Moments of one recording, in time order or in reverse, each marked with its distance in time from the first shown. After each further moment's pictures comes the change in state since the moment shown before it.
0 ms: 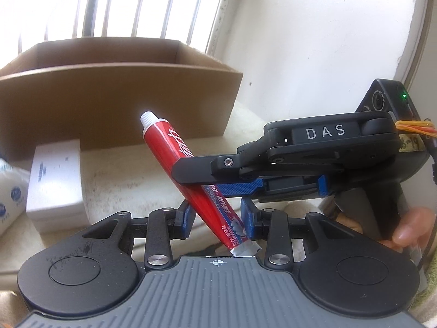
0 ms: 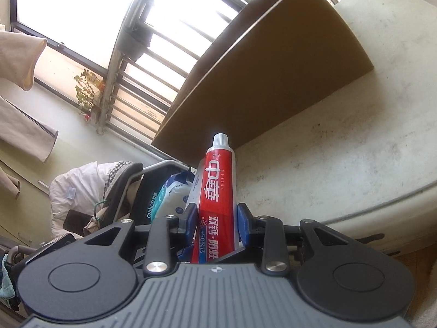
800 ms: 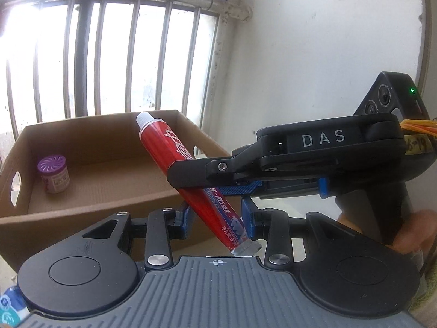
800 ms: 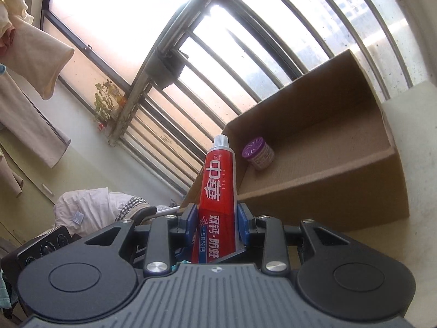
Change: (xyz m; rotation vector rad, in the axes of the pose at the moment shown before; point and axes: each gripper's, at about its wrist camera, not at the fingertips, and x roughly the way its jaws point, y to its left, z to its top) left arm 0.017 0.002 0.112 0.085 -0.120 0.021; right arm -0.004 0.059 0.111 -0.194 -0.098 -0.003
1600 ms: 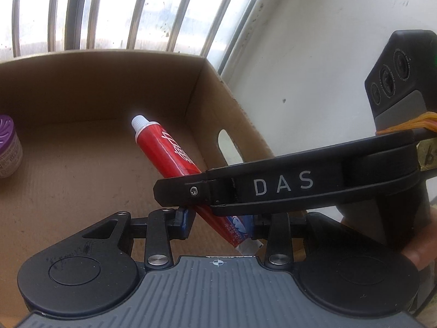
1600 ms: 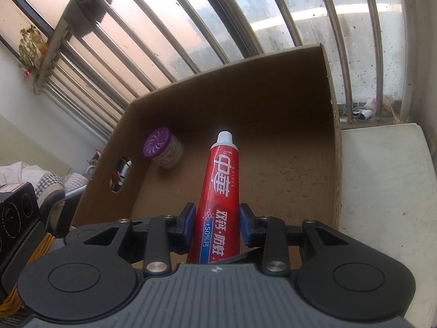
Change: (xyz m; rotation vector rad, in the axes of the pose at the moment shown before) left arm 0.165 0.058 0.056 -0.252 0.311 -0.029; right arm 0.102 -0.086 0.102 -0.043 0.361 -0.324
